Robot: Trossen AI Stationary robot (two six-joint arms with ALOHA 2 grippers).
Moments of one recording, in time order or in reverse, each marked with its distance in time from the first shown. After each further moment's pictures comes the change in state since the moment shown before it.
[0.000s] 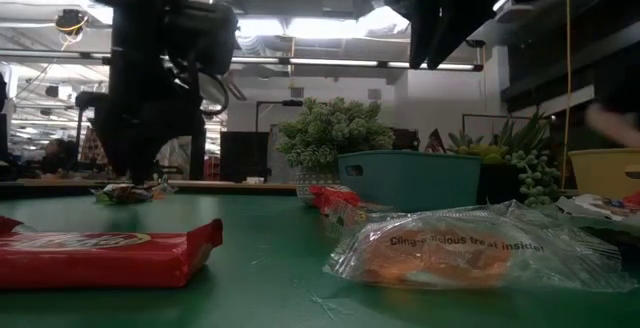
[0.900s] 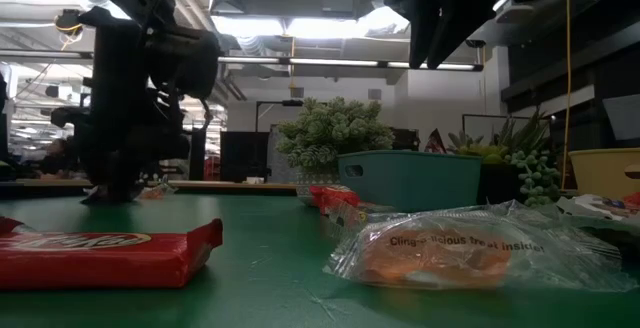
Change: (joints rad) left arm 0.011 -0.003 -0.122 0.057 -0.006 -0.101; right arm 0.000 0.000 0.000 0.000 -0.001 0.000
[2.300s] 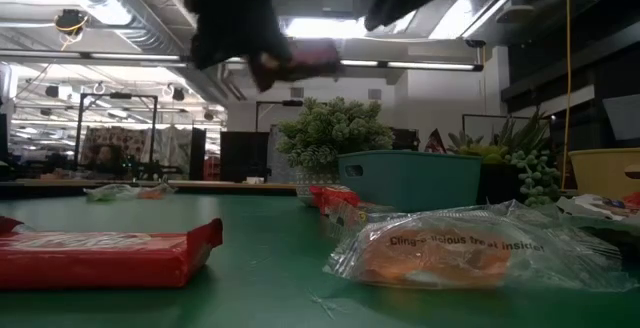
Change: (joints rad) left arm -0.286 0.004 0.365 0.547 0.103 0.470; right arm 0.000 0.000 0.000 0.284 -0.183 0.000
